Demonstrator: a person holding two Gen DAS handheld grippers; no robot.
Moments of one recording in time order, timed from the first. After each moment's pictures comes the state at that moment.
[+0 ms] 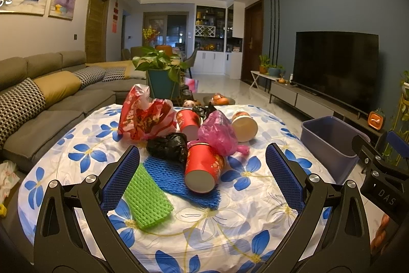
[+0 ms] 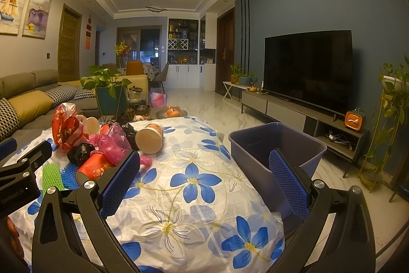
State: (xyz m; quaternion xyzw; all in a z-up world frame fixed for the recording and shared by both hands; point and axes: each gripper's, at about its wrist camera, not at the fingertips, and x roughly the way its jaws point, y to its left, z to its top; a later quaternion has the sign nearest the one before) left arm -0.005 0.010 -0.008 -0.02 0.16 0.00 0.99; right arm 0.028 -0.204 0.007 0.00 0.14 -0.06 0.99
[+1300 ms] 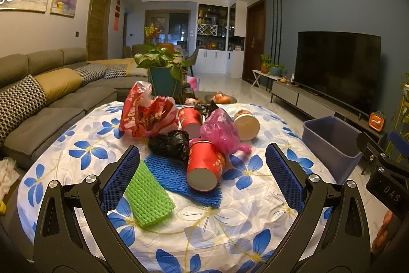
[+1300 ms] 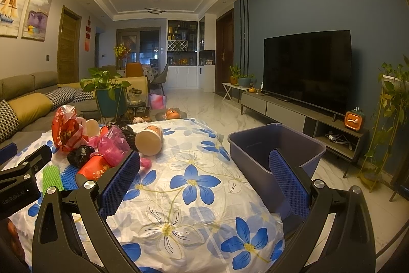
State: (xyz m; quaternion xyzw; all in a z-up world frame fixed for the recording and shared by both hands) left arm -0.007 0.015 -0.009 -0.02 0.17 0.01 0.99; right arm 0.028 -0.205 0.010 0.00 0.14 -0.06 0.99
